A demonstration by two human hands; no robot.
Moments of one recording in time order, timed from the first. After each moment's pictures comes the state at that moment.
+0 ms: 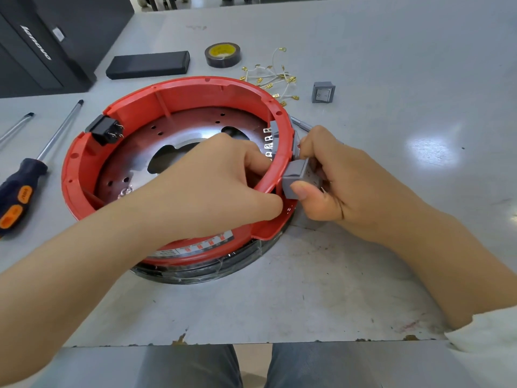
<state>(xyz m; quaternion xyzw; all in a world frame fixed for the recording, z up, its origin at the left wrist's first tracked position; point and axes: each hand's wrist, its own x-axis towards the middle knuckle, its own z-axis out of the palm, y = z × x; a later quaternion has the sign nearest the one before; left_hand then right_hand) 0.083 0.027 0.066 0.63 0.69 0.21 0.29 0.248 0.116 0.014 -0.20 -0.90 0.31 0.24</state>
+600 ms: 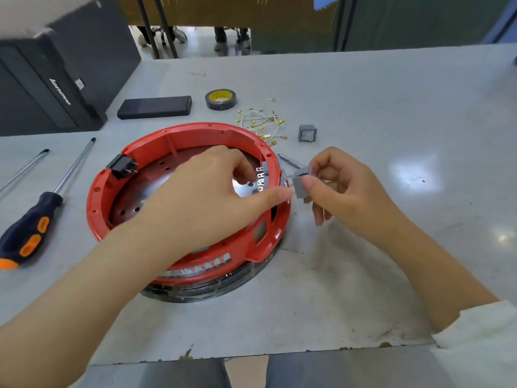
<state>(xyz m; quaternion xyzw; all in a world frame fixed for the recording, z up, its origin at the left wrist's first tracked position) 0.073 0.029 0.072 0.62 0.75 0.23 0.12 0.255 0.124 0.024 -0.32 -0.74 0.49 0.34</state>
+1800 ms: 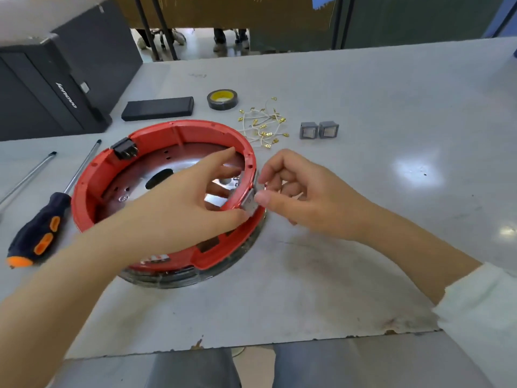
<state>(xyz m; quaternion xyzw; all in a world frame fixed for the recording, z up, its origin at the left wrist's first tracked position) 0.045 0.011 0.069 0.60 0.69 0.27 0.30 0.224 0.109 0.037 -0.22 -0.81 0.49 0.24</state>
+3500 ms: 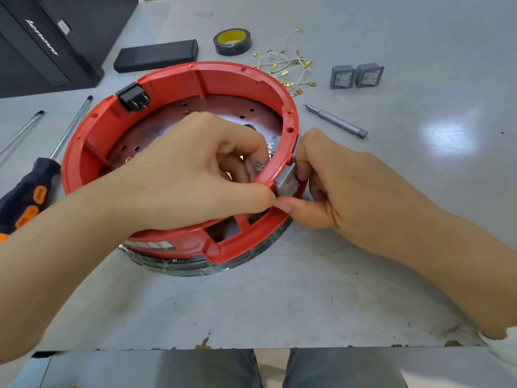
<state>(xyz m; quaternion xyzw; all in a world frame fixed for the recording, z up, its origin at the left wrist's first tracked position) 0.047 0.023 0.071 0.68 0.62 0.24 0.30 0.220 0.089 0.031 -0.16 -0.87 0.43 0.21</state>
